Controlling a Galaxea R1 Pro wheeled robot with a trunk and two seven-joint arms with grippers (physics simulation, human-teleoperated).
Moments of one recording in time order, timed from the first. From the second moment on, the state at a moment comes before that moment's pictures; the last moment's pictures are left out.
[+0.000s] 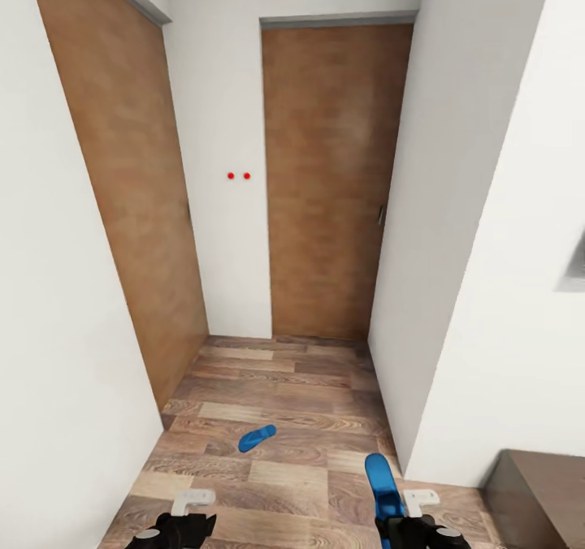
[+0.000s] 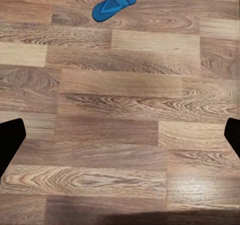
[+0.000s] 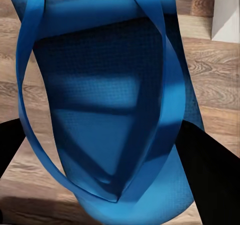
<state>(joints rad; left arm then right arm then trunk) -0.47 0.07 -0.52 -0.21 0.51 -0.02 -0.03 -0.46 0.01 -0.61 -0.25 0.60 0.02 0.23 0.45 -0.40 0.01</state>
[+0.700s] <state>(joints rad) -0.47 0.07 -0.52 -0.21 0.51 -0.03 -0.03 -0.46 0.01 -0.61 -0.25 0.61 0.02 0.23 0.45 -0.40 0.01</state>
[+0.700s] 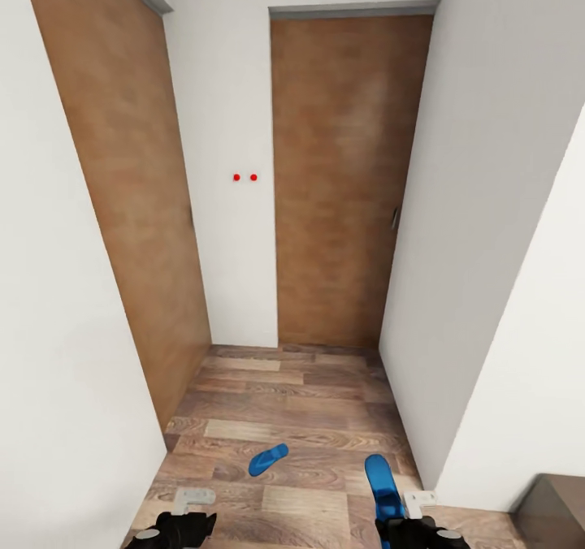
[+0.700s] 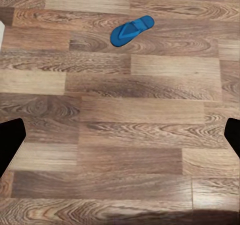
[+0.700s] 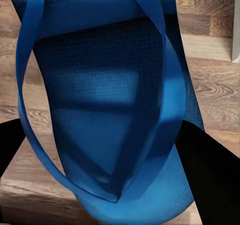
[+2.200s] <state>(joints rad) -0.47 0.06 -0.52 -0.21 0.50 -0.05 -0.03 -0.46 0.01 -0.61 -0.25 0.61 0.02 0.23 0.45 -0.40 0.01</state>
